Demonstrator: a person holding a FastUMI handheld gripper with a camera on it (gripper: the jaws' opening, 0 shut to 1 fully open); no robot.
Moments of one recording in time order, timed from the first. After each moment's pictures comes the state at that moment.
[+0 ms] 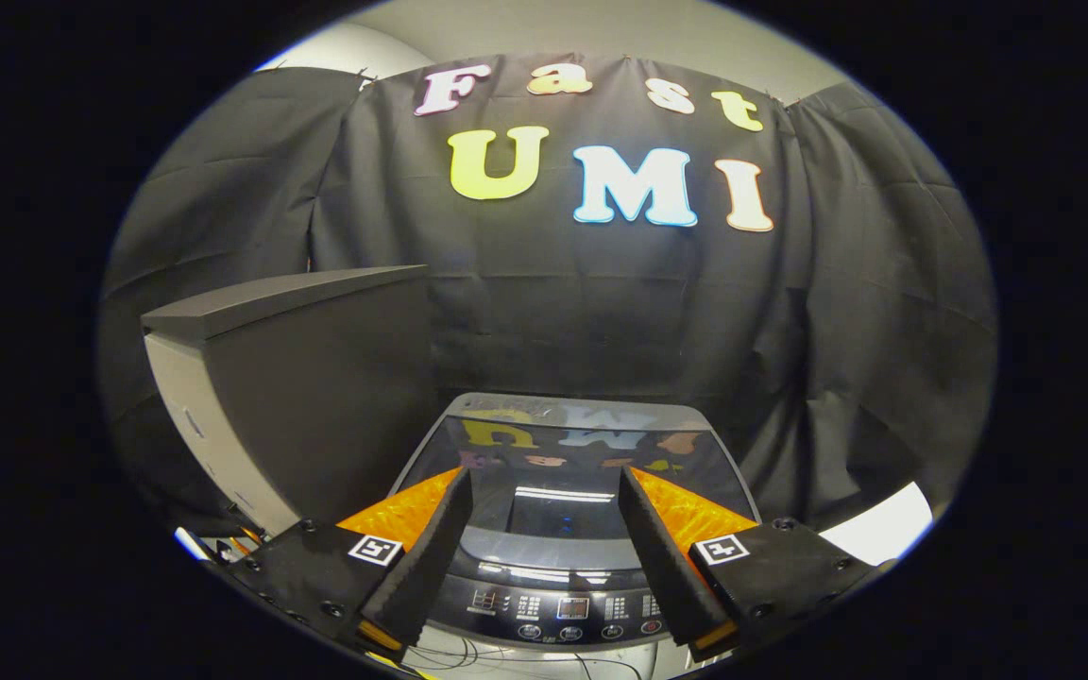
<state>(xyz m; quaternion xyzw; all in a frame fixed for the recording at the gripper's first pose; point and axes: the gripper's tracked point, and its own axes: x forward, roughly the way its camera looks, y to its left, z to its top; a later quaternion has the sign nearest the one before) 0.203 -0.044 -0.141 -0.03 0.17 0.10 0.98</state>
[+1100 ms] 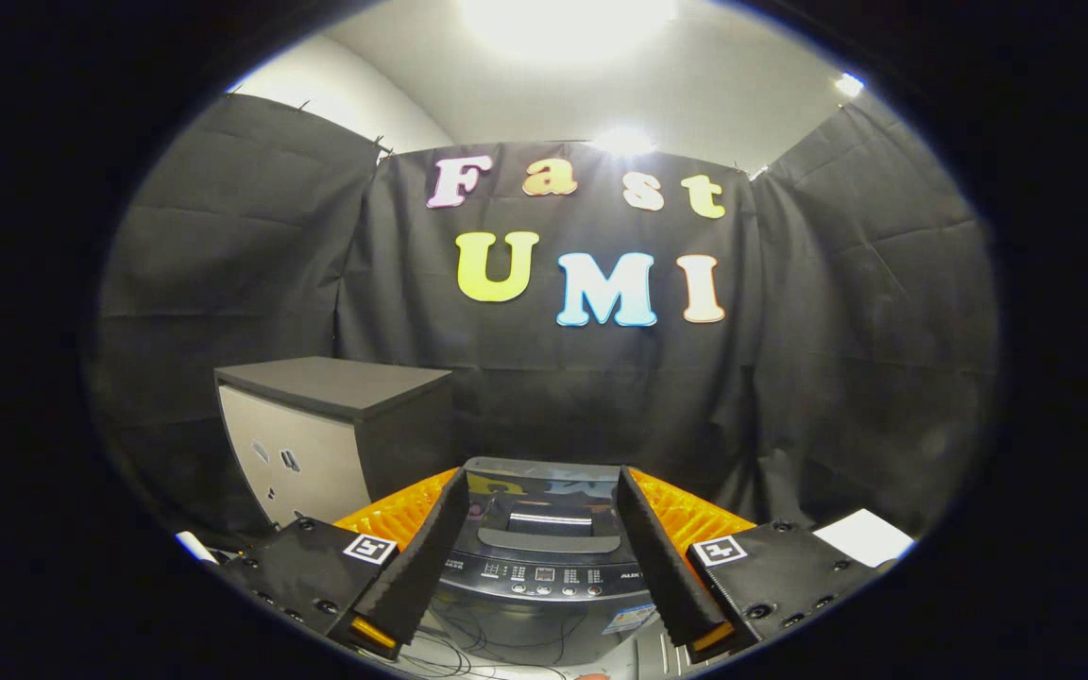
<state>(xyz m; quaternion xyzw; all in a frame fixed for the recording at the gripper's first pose) 0.042 -0.104 -0.016 -0.01 0.04 0.07 1.00</state>
